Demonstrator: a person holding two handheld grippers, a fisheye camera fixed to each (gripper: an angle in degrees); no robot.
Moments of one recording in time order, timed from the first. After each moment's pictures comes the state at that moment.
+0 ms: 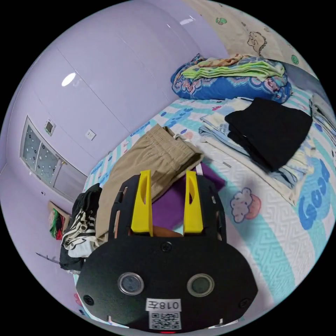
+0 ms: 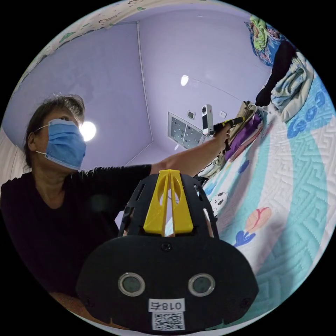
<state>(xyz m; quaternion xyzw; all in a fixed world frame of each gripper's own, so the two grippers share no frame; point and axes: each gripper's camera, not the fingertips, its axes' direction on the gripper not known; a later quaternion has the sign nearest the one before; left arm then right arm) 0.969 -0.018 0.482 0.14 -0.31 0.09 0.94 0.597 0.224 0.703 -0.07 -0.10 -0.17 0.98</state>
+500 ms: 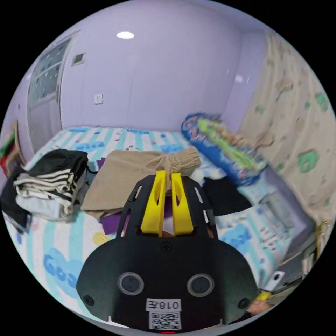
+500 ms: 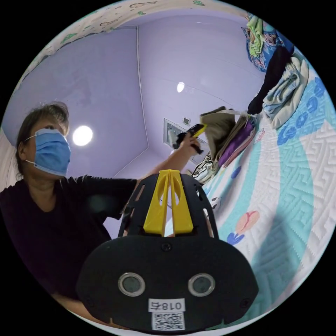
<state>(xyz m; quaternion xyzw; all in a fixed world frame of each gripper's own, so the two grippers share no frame) 0.826 0.133 0.424 0.27 -0.05 -0.12 0.95 0.588 0.215 0.694 -0.04 -0.09 -0.17 0.98</state>
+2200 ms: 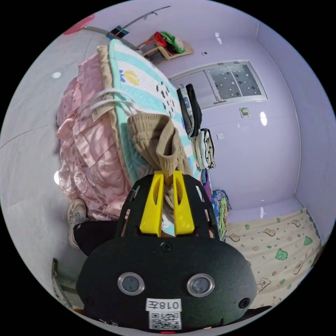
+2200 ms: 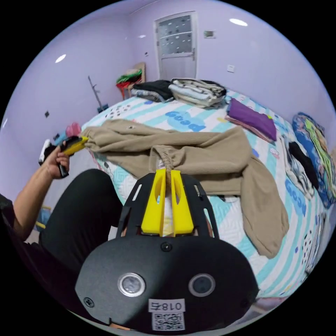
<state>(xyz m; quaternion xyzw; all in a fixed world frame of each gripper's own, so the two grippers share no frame) 0.588 1.229 0.542 0.37 0.11 -0.62 0.68 0.317 0.476 0.931 -0.33 0.39 -0.42 0.75</state>
